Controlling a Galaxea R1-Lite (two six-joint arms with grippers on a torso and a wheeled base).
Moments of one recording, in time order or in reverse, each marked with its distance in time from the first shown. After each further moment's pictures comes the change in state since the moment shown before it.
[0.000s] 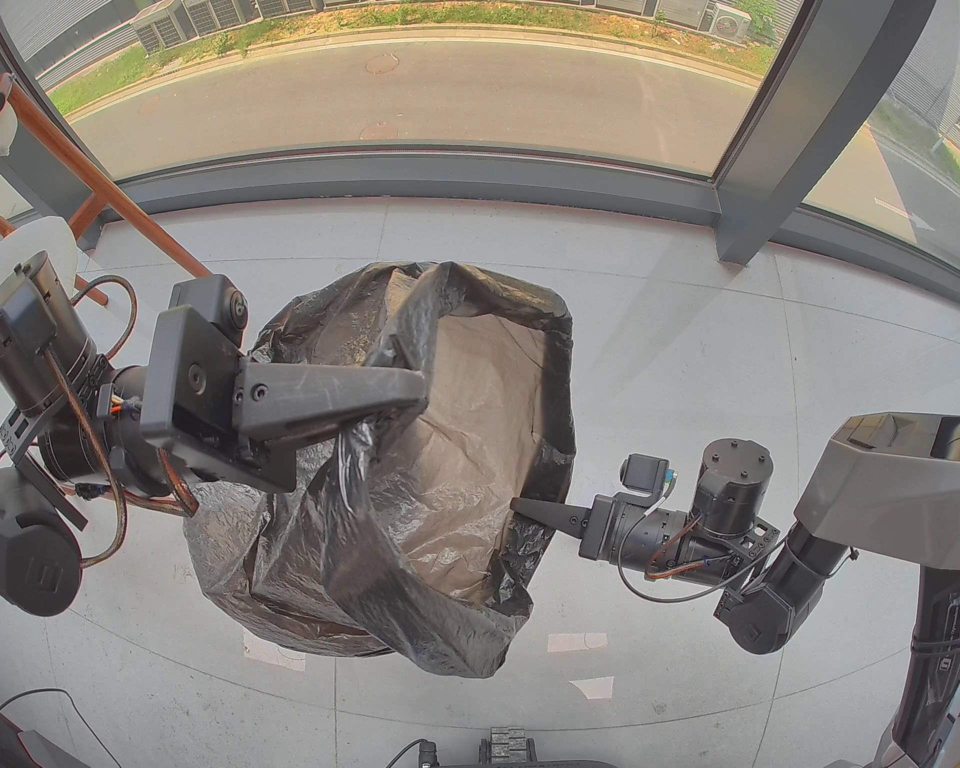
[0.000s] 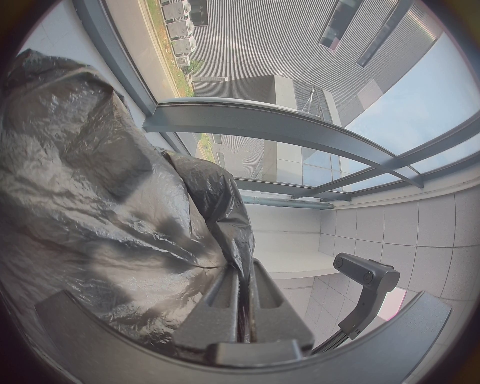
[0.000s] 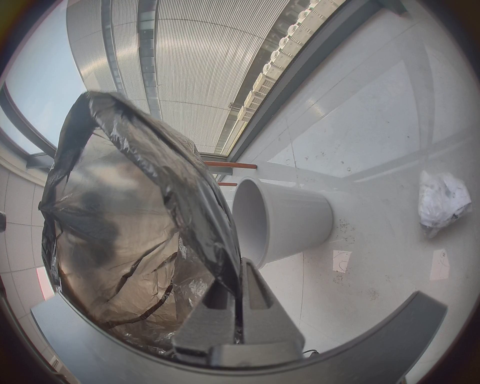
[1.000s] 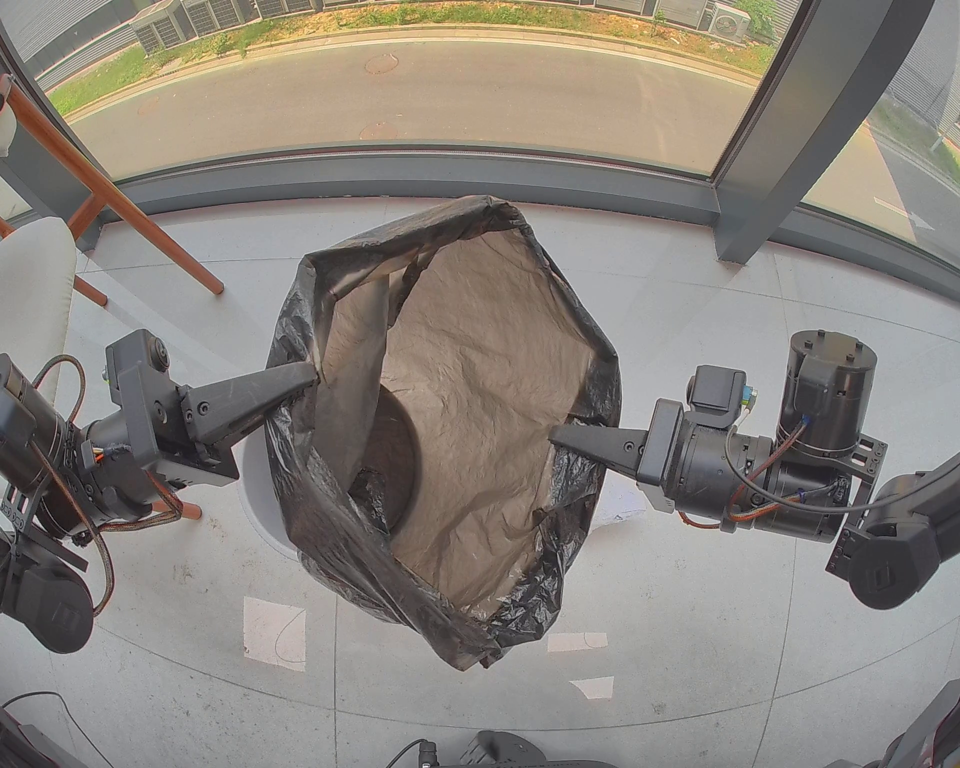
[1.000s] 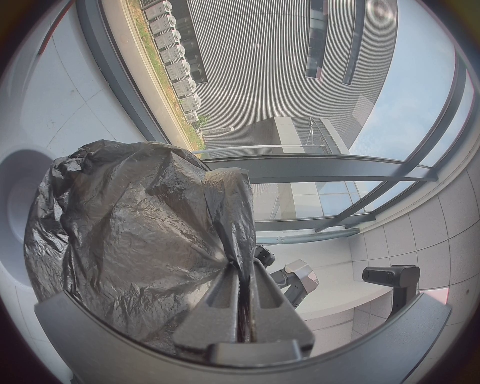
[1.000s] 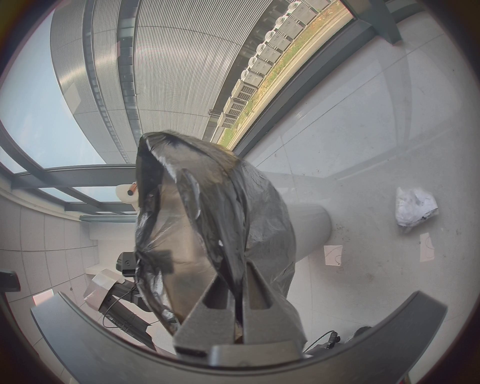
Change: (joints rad) left arm 0.204 0.076 0.258 -0.438 0.169 0.004; right arm 0.086 -0.479 -0.053 0.596 -0.177 0.044
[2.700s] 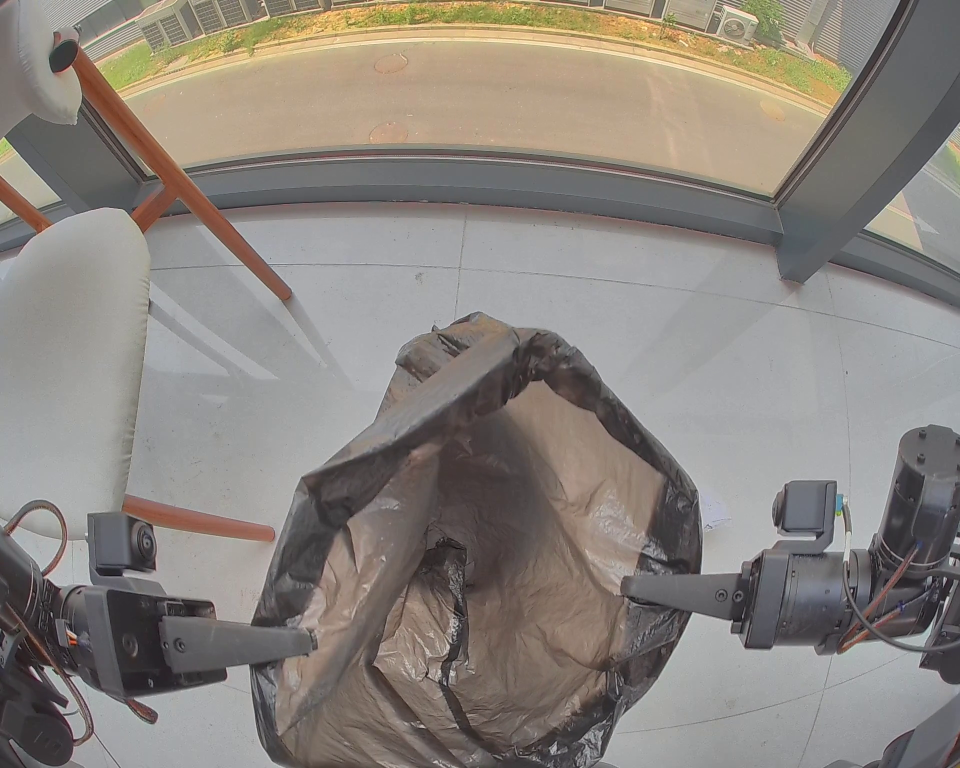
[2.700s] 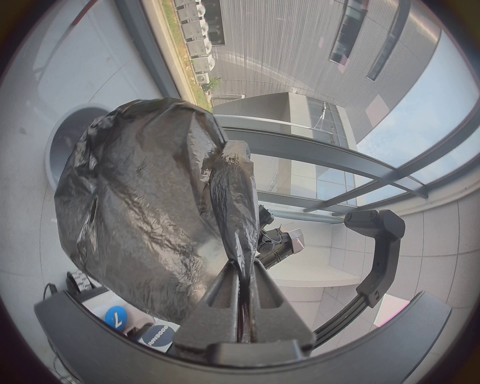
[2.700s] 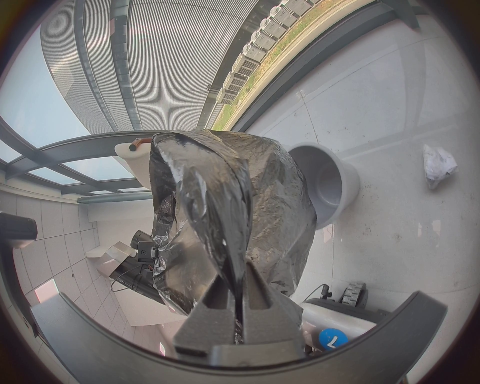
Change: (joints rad) left arm -0.135 -0.212 0.417 0.030 -0.096 0.020; right arm 0.093 -0.314 0.360 0.108 -0.001 -0.041
